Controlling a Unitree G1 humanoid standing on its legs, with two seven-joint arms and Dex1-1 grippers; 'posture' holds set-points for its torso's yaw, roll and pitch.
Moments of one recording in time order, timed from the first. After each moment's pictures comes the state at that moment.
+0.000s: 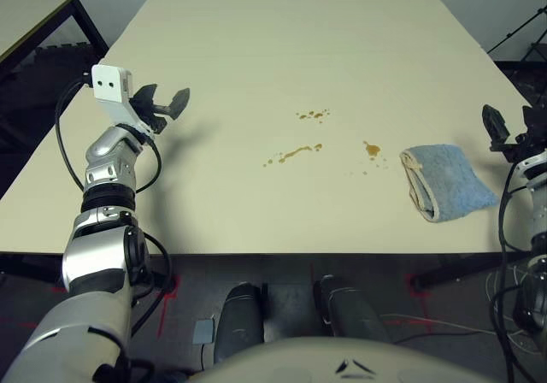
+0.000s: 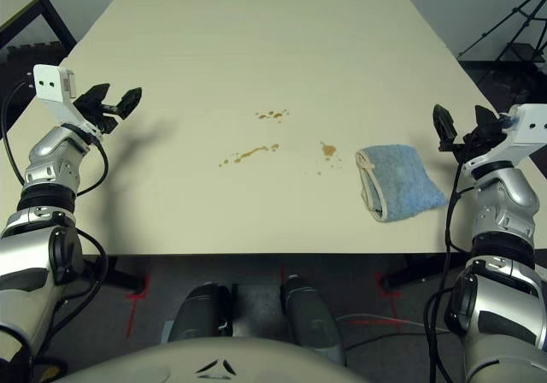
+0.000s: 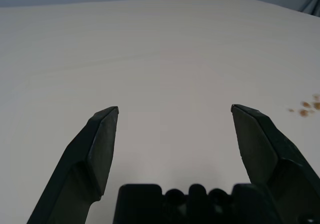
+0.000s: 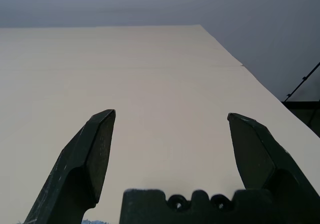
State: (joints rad) left arm -0.66 0.55 0.26 0.76 -0.33 0.02 -0.93; right arm -0.48 -0.61 -0.48 0.83 0.41 -0.21 0.65
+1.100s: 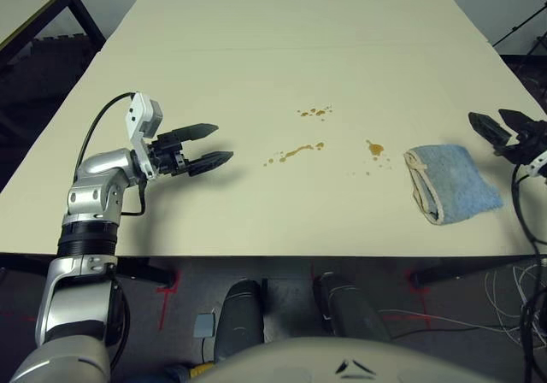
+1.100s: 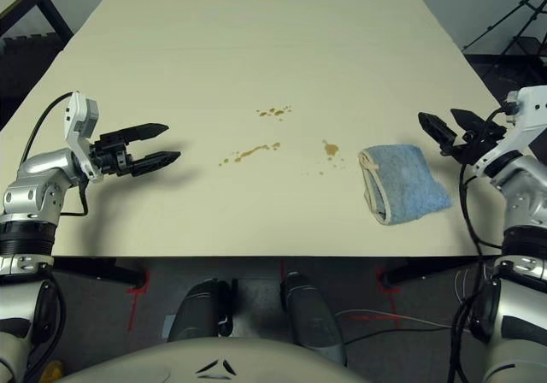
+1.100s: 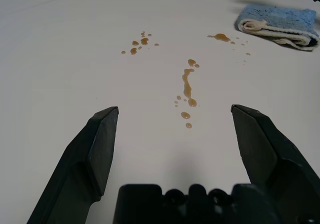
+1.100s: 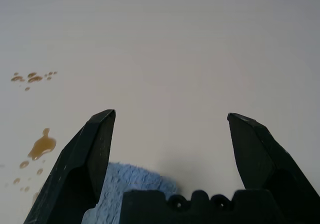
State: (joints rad) left arm -0.46 0.64 0.12 0.37 -0.42 0.22 -1.26; right arm -0.44 -0.80 -0.43 0.64 0.44 0.33 0.95
